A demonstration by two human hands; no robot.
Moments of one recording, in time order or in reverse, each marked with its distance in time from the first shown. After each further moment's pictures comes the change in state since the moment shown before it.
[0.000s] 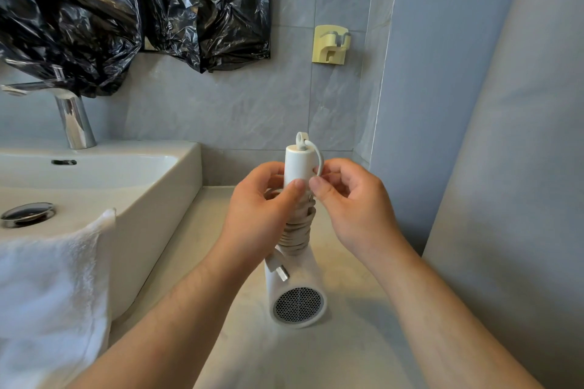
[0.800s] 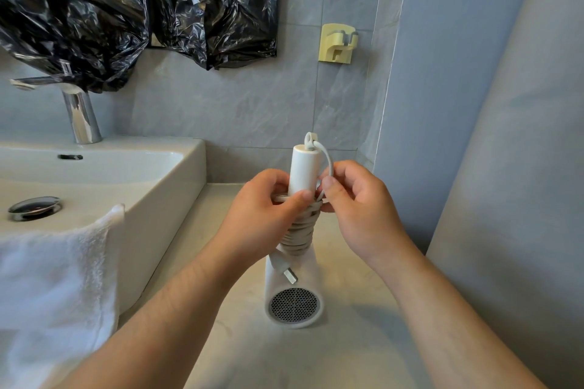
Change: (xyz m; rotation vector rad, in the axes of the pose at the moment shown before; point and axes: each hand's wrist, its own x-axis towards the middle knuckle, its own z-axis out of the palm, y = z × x) left_hand -0.001 0.005 -0.014 0.267 -0.105 -0.057; right_hand -0.003 0.001 0.002 0.041 -0.059 0.027
